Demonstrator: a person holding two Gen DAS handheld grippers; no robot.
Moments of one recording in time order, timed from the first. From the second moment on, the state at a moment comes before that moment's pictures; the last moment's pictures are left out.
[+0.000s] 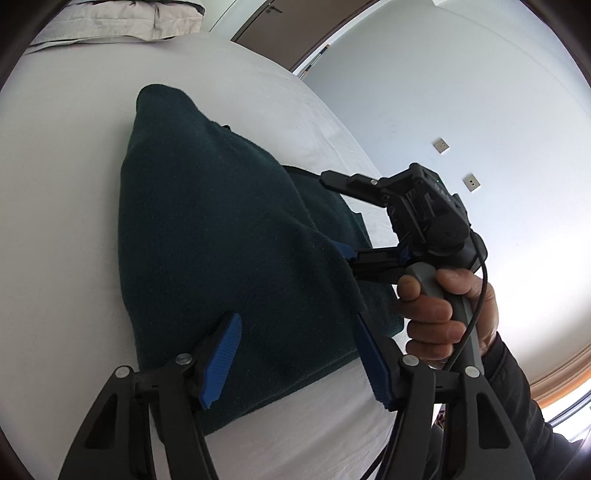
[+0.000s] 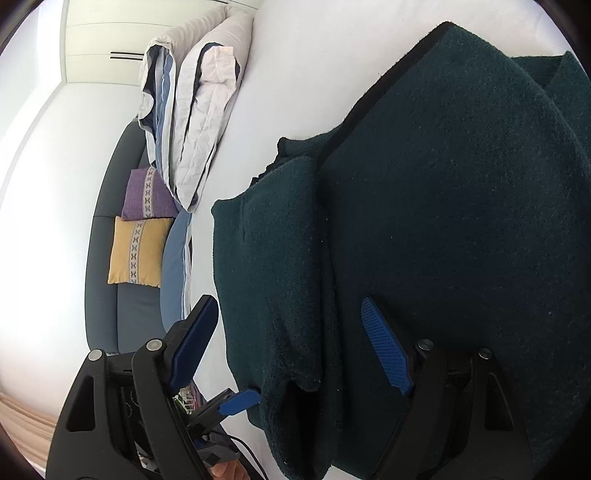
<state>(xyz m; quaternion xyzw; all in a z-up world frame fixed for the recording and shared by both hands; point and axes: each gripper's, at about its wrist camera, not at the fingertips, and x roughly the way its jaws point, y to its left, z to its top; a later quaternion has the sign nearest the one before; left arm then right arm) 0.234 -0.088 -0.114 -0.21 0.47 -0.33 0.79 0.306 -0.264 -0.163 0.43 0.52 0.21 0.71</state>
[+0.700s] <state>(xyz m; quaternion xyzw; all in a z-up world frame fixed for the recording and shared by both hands) 0.185 -0.084 -0.105 -0.17 0.44 -0.34 0.81 0.300 -0.245 -0.146 0.32 0.55 0.20 0.74</state>
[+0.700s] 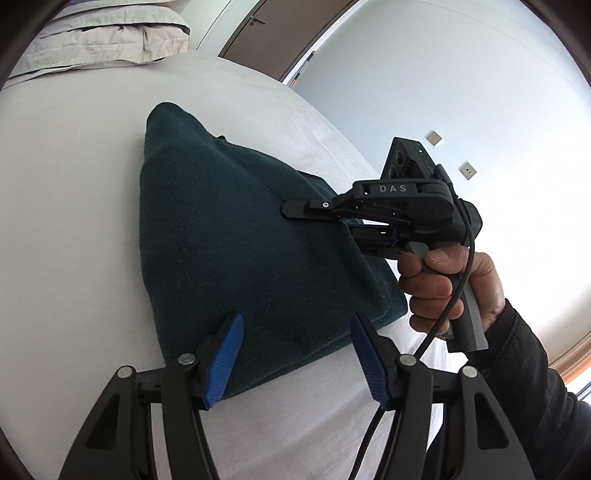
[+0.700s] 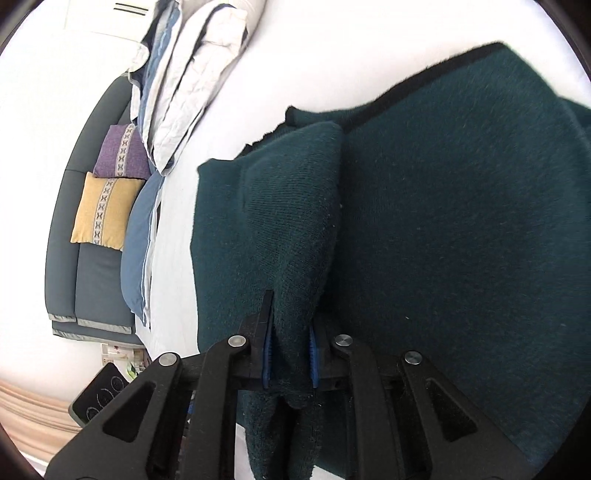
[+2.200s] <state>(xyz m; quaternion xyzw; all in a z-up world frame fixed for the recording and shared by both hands) 0.205 -0.083 -0.139 -0.09 0.48 -0.36 0.80 0.330 -0.421 -0.125 0.43 0.41 0.17 0.79</state>
